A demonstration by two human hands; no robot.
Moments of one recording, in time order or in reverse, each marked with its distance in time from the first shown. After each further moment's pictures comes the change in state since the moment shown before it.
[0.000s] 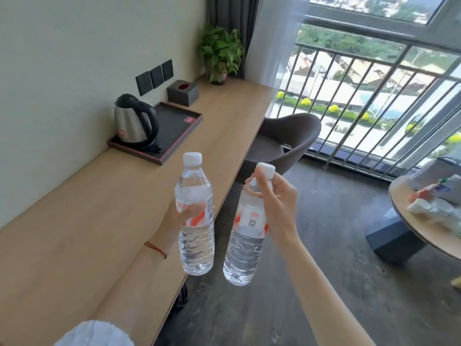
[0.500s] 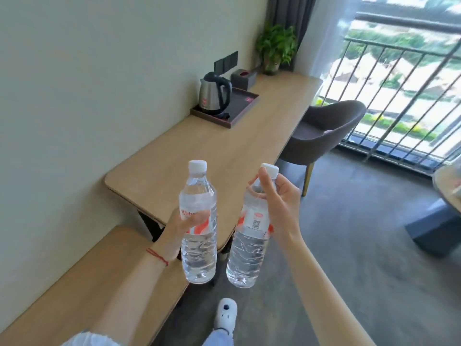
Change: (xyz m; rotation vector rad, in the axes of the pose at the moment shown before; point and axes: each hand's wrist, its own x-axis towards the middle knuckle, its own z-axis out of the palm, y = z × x) left_hand -0.349 -0.002 -0.093 0.036 0.138 -0.018; right_hand -0.318 -0.066 0.064 0.121 -0.122 0.070
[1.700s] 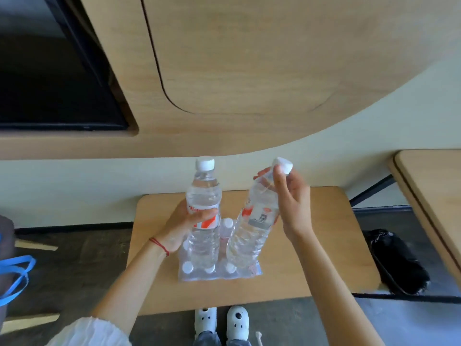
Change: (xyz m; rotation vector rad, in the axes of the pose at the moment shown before) left_hand -0.543 -0.077 -0.423 -0.210 0.834 0.010; right_hand -0.461 0.052 0.472 0.043 -1.078 0.053
